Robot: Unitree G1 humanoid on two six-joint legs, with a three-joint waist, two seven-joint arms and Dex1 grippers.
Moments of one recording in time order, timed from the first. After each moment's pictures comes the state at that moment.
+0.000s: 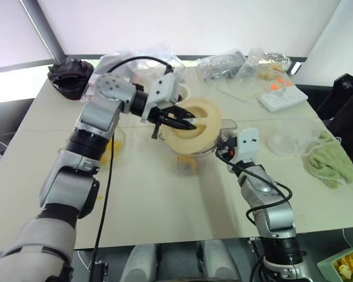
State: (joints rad) left arm -1.08 0.44 -0.27 0.45 -0.20 0.12 -1.46; right arm -0.19 -0.15 0.02 -0.30 0.12 0.47 0.10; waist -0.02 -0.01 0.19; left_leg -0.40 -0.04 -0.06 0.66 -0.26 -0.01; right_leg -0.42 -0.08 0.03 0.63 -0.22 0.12
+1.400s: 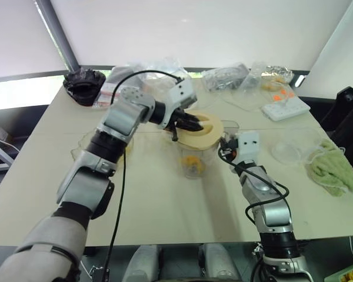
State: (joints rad) left arm -1.09 0.33 -0.33 0.41 -0.11 0.65 -1.17; right arm -0.21 -0.16 -0.01 -0.15 0.07 0.36 0.11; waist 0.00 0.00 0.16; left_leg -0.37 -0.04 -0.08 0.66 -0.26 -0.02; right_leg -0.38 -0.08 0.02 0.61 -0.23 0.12
